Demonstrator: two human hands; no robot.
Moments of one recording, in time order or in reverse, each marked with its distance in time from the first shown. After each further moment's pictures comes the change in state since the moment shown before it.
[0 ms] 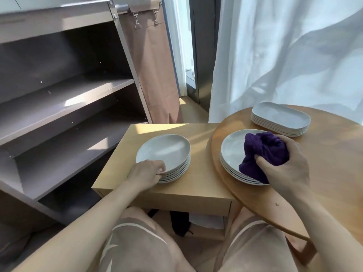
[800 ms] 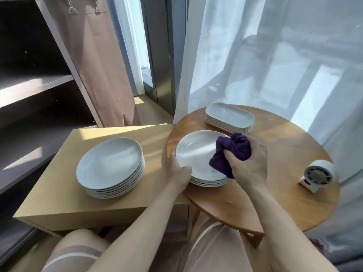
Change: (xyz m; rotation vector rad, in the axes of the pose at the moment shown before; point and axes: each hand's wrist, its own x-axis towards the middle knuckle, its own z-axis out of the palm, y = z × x) left_hand 0.045 0.221 0.038 -1.393 -0.068 -0.133; right_hand 0.022 0.022 -0.018 -0.087 0.174 0.204
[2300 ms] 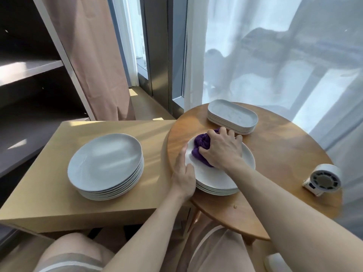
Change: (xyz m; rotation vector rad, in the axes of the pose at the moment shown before) left_hand 0.008 -0.029 0.003 0.075 -0.045 0.273; right_hand 0.045 -0.018 0.085 -1.056 -0.390 -0.338
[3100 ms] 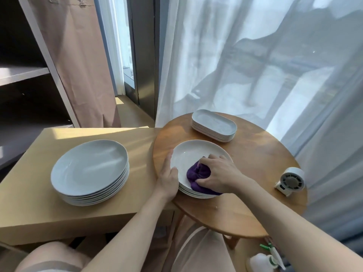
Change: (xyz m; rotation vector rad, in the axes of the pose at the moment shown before) left_hand 0.018 -0.020 -0.001 0.028 -0.050 -0.036; right_hand -0.058 0.041 -0.035 0.186 -0.349 -0.163
